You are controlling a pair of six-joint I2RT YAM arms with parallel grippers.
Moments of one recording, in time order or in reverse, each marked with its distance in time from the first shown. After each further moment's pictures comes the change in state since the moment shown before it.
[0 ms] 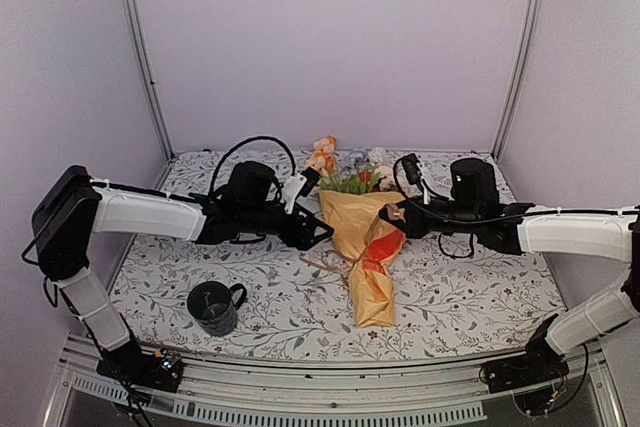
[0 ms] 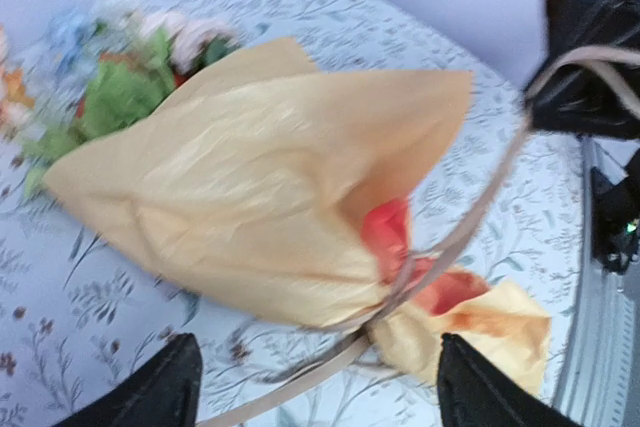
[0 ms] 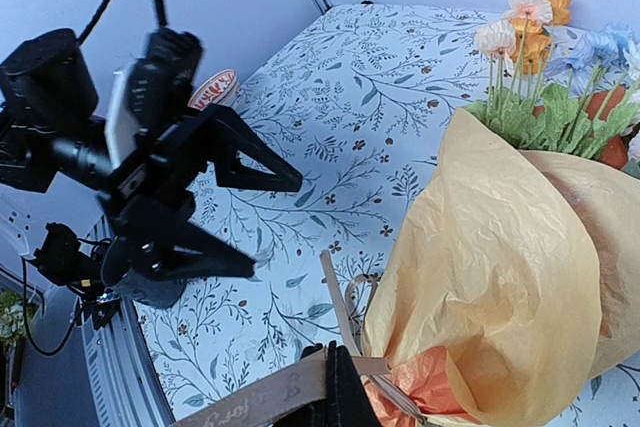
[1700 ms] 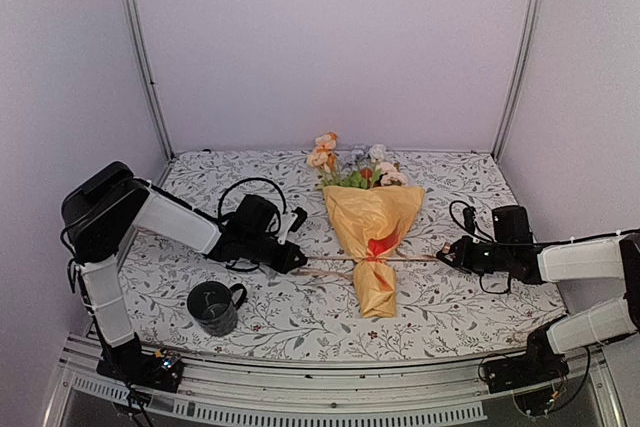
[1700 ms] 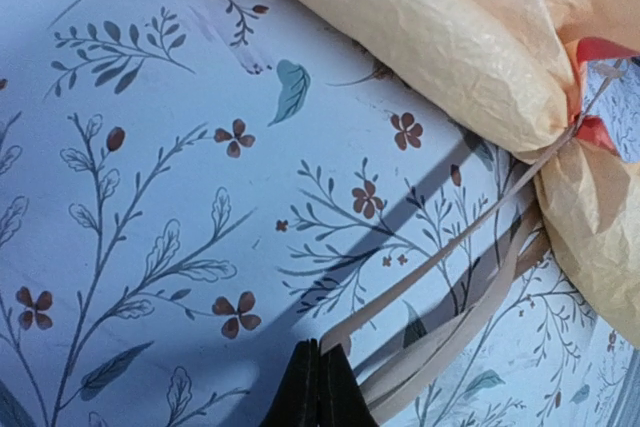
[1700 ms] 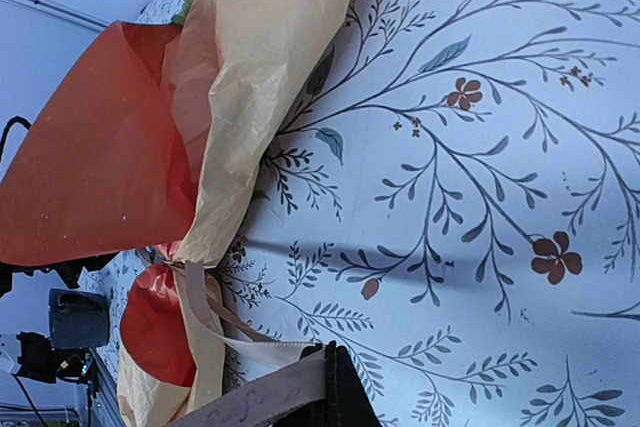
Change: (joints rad) left arm 0.079 0.204 -0.103 0.006 -0.019 -0.111; right arm -0.364 -0.087 -0.391 0.000 -0.024 0.238
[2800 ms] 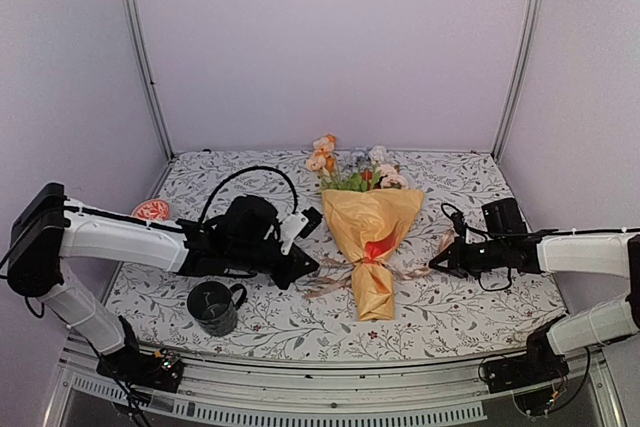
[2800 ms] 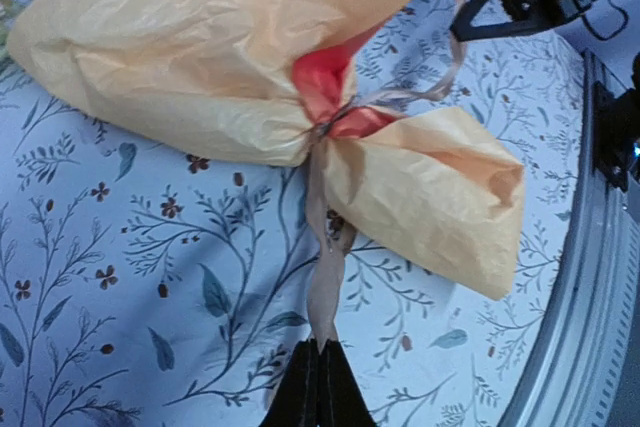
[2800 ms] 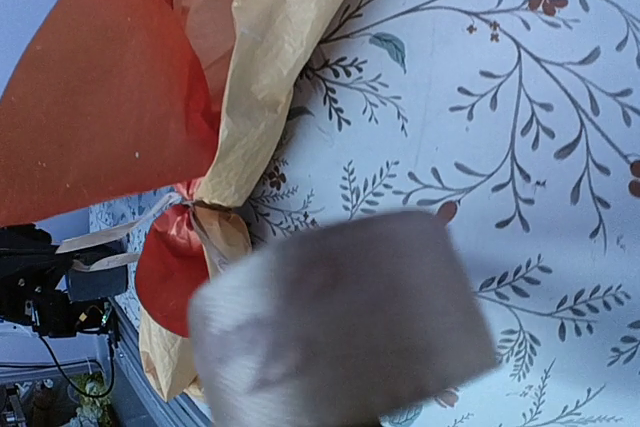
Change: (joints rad) left arm -0.227 -0.346 -0.082 -0.119 -0.116 0.064; right arm 0.058 -0.004 0.108 -0.244 -0.104 0.025
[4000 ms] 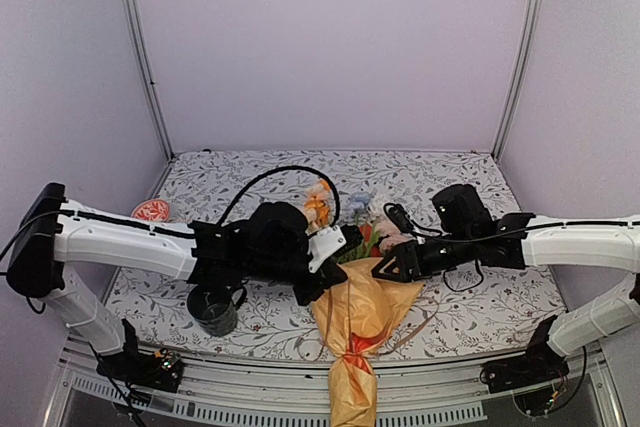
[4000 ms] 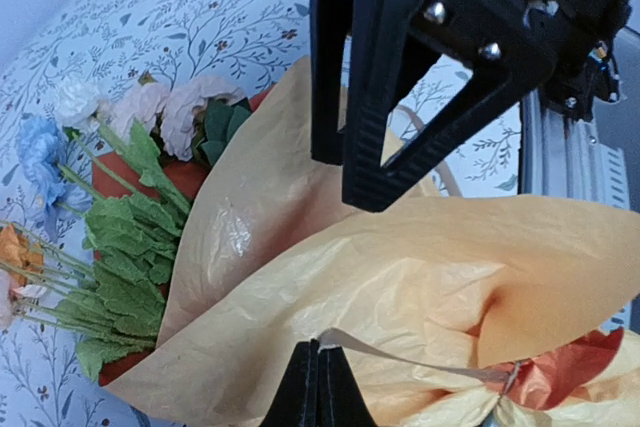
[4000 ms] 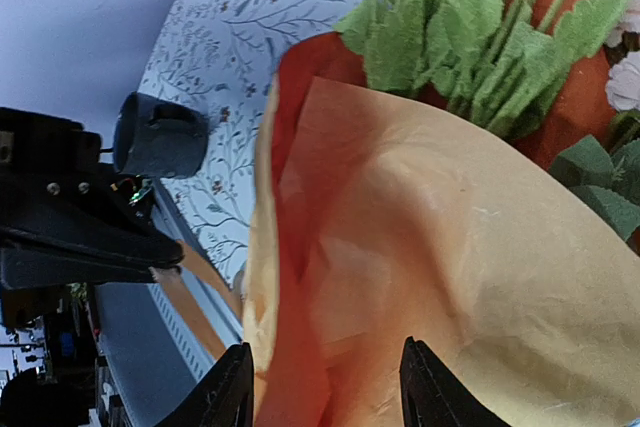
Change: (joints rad) left arm -0.220 0.003 0.165 -0.122 -0.091 0.226; right arm 0.455 0.016 0.257 -0.120 0.045 -0.015
